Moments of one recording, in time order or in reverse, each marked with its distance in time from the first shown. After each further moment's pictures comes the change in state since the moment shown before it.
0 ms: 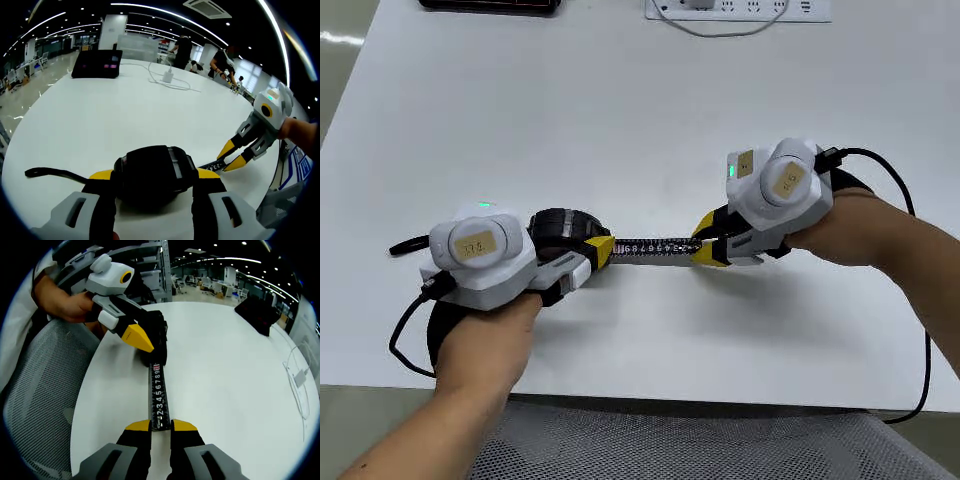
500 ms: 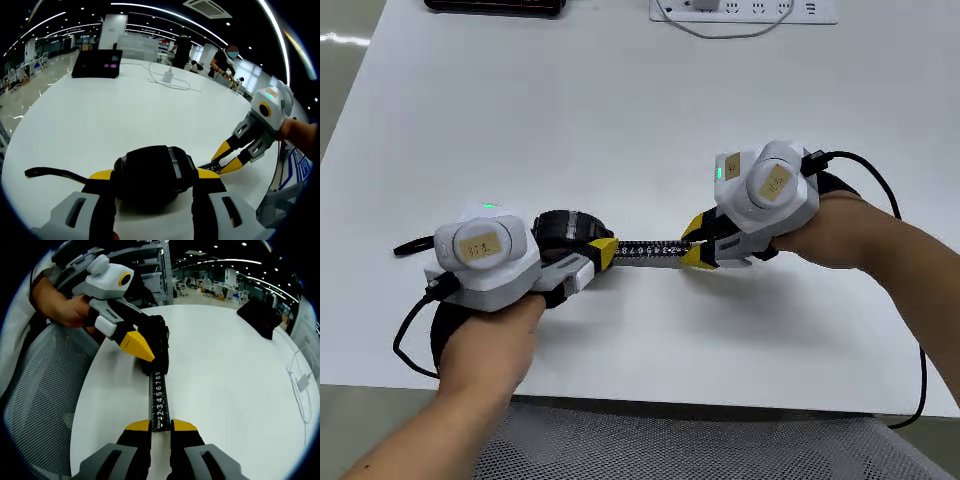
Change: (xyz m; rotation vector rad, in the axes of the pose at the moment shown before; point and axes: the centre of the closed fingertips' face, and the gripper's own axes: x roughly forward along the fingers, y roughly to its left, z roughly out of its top) left arm 0.001 0.001 0.000 -0.005 0.002 0.000; right arm 0.011 0.001 0.014 0.000 -0.024 0.012
